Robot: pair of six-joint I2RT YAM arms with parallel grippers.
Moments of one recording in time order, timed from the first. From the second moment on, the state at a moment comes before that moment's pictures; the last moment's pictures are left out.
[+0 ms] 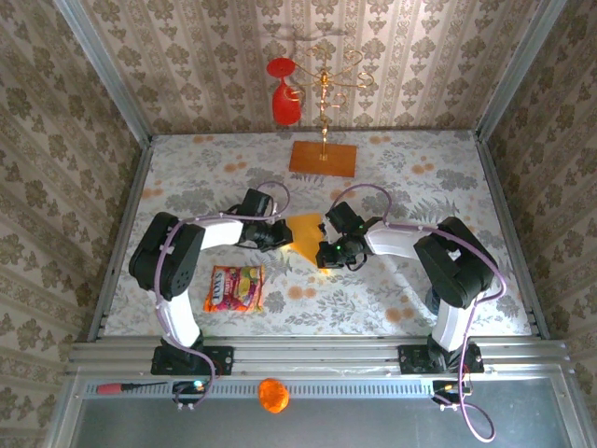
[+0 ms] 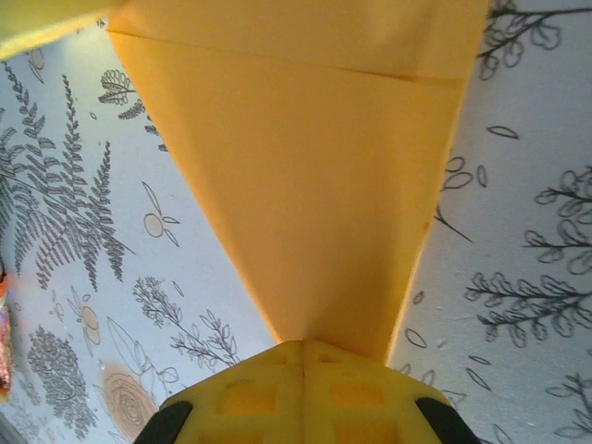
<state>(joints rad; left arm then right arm) -0.49 1.83 0.95 -0.16 0.45 -0.64 0.60 1.80 0.97 -0.33 -0.37 0.49</state>
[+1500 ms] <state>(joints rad) -0.47 1.77 0.80 0.24 0.81 -0.66 0.55 1.66 0.86 -0.13 -0.33 0.68</state>
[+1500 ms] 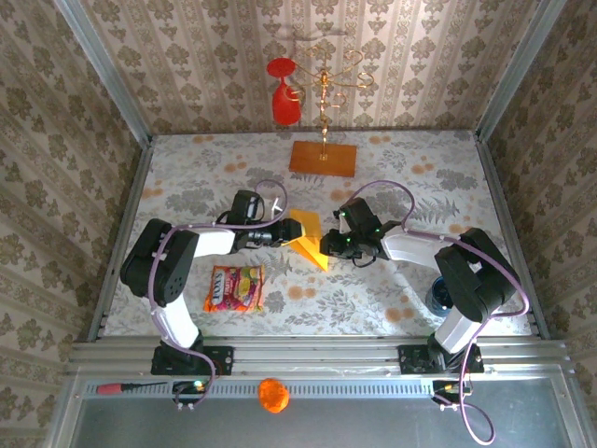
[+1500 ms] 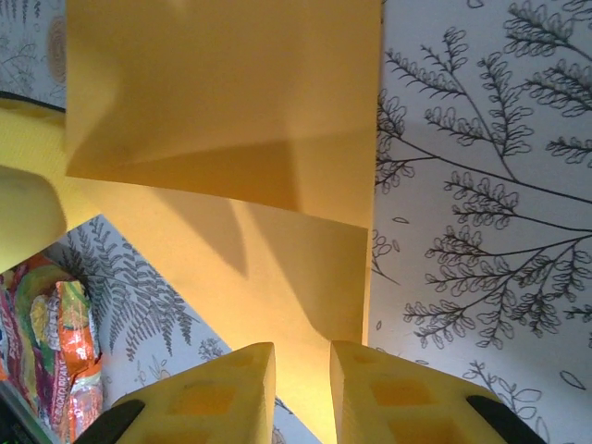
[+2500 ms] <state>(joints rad) -0.48 1.75 0.81 0.15 0.61 -0.68 0.55 1.55 0.87 -0.24 -0.13 0.52</state>
